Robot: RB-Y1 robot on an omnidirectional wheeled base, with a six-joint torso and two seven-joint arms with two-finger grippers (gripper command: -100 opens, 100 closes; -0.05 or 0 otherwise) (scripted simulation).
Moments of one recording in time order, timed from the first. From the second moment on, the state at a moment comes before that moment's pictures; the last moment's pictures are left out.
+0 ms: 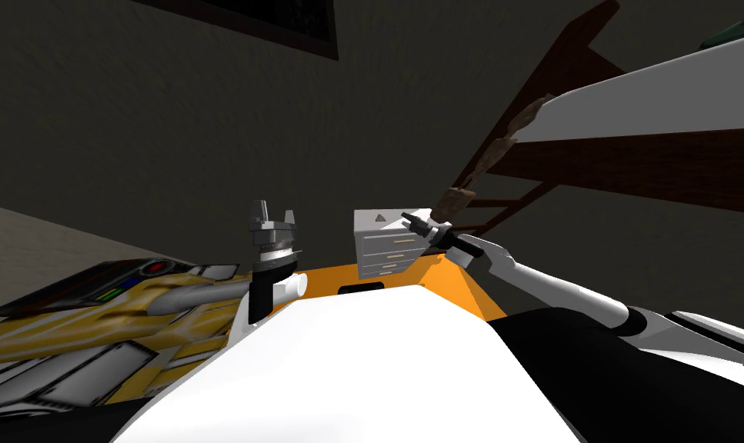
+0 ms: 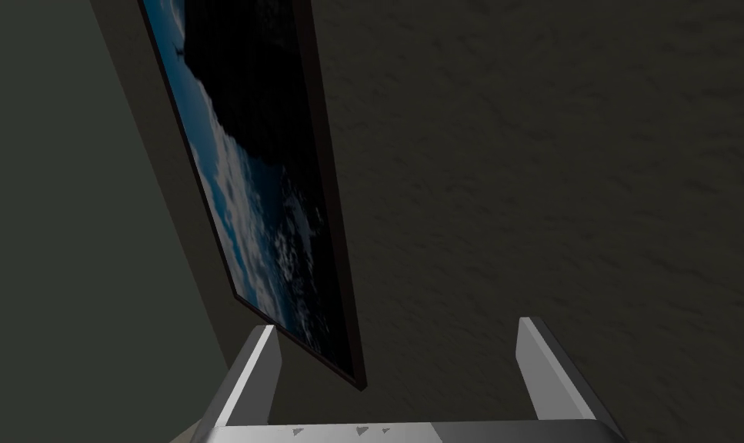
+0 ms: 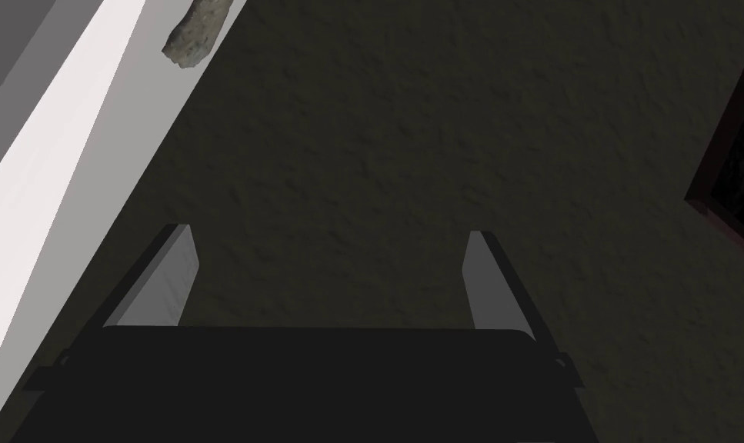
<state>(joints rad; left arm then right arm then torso) 0.45 -0.04 0.03 -2.37 -0.09 -0.35 0.15 0.35 -1.40 0.05 -2.15 -0.48 -0.28 -0.16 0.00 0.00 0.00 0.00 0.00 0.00</state>
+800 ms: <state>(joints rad) 0.45 -0.04 0.03 -2.37 -0.09 -0.35 0.15 0.36 -1.63 0.05 -2.13 -0.59 -0.25 -0.20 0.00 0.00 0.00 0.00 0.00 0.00</state>
